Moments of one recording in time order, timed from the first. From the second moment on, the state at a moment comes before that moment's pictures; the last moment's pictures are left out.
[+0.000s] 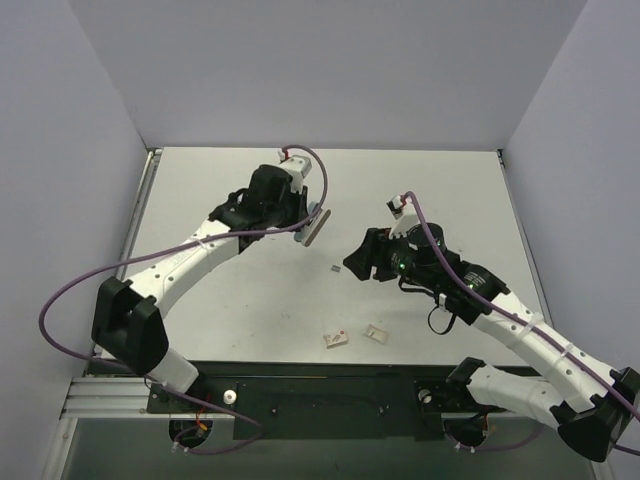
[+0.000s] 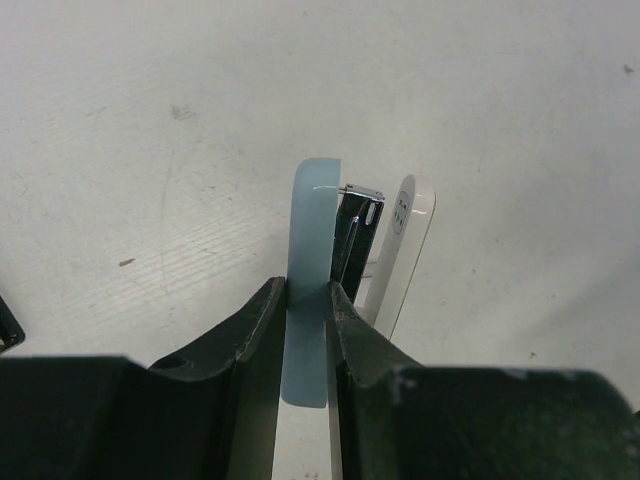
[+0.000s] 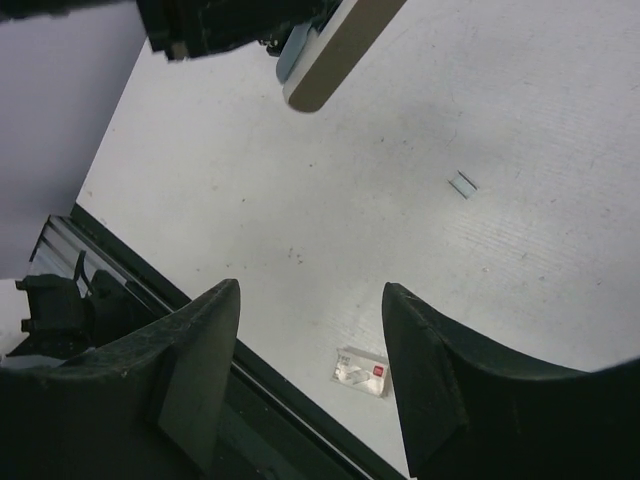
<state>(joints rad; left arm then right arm) -0.56 1.59 1.35 -0.39 0.03 -0.24 0.73 0.96 0.89 -0.37 -0.04 0.52</state>
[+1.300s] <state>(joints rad) -0.67 1.14 1.10 -0.32 0.05 -0.36 0.84 1.12 0.84 0.04 0.11 0.80</state>
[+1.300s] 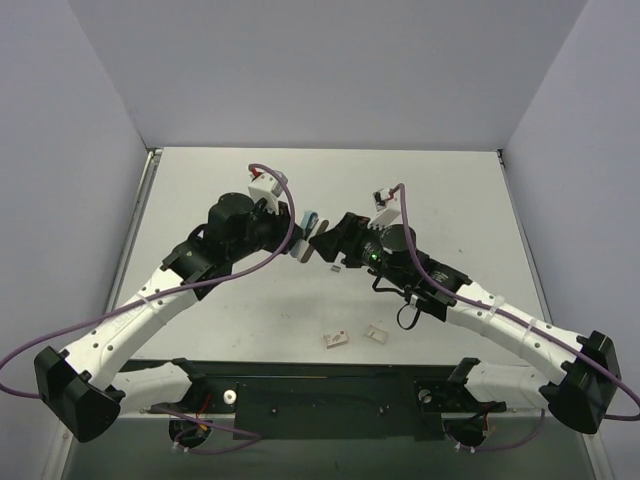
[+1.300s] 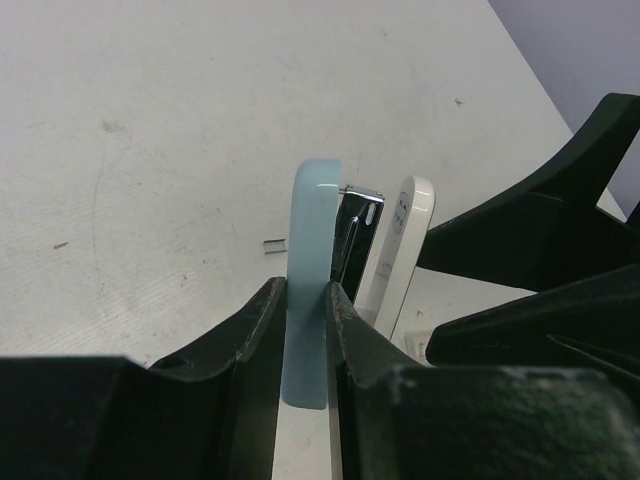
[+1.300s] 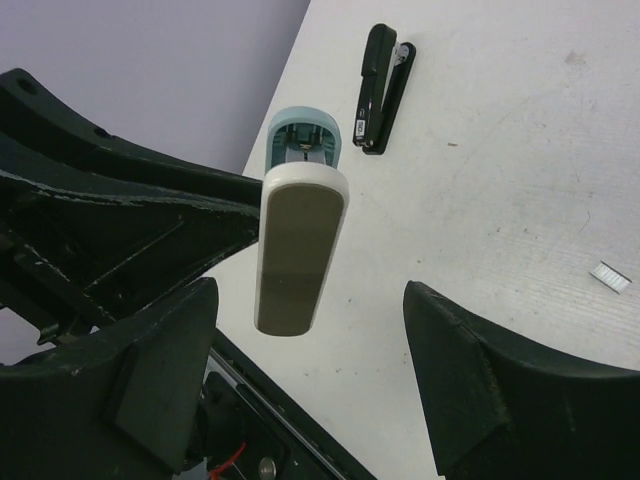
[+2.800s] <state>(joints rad) -0.68 0.96 0.99 -0.08 0.50 -0.42 0.83 0.85 0.87 -0.10 0.15 0.64</state>
